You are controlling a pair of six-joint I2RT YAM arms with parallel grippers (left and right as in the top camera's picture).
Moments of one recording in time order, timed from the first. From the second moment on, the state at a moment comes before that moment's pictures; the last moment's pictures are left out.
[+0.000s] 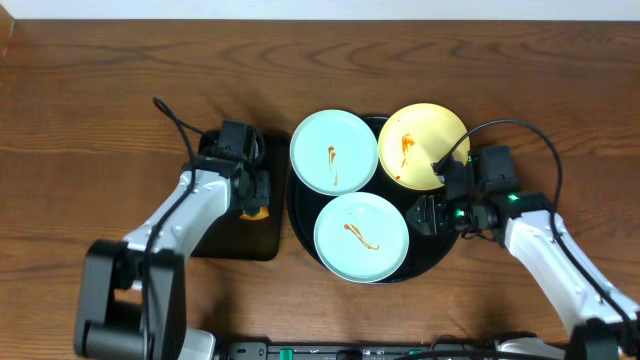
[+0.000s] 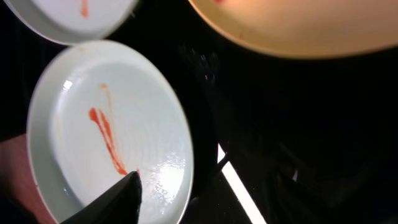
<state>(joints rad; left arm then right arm) -0.19 1.63 0.92 -0.61 0.02 -0.27 0.16 1.40 0.75 -0.60 -0.44 0.12</state>
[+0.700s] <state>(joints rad) -0.19 1.43 0.92 -0.80 0.04 -0.27 0.22 1.65 0.75 -0.53 -0.54 0.14</state>
